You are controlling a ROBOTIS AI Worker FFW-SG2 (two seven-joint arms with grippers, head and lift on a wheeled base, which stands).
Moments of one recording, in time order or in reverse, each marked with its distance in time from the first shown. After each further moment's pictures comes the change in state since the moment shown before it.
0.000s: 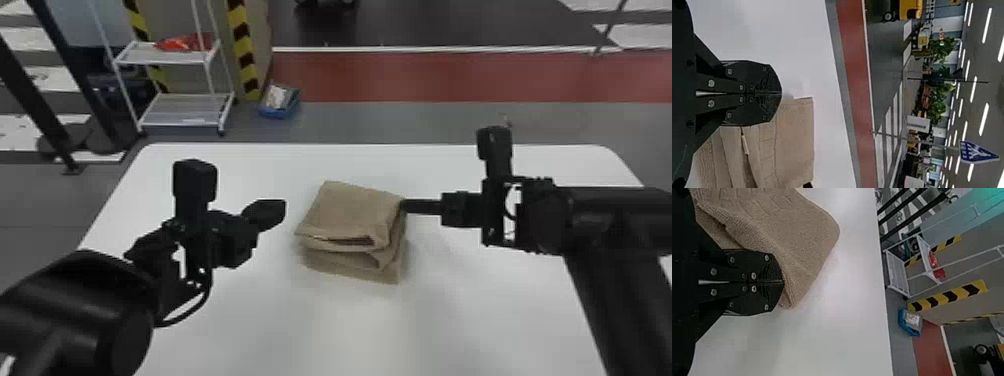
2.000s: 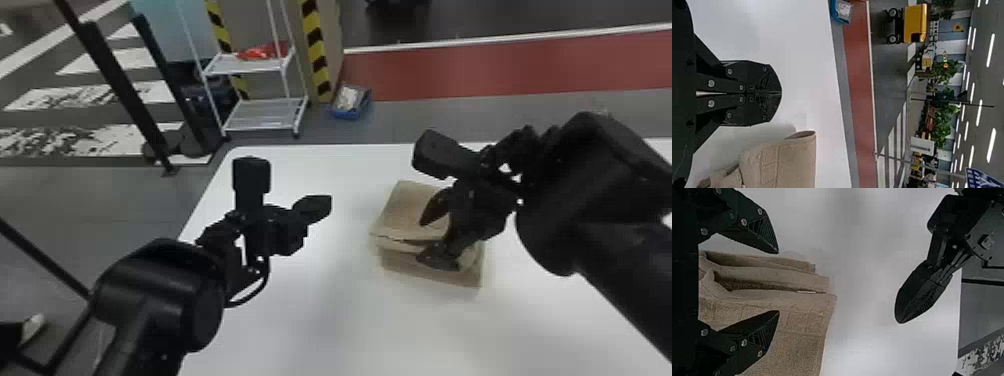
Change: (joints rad) left arm -0.012 -0.003 0.092 0.041 -0.009 0.028 -0.003; right arm -0.171 -0.101 0.626 -0.065 0.755 -0.310 0.797
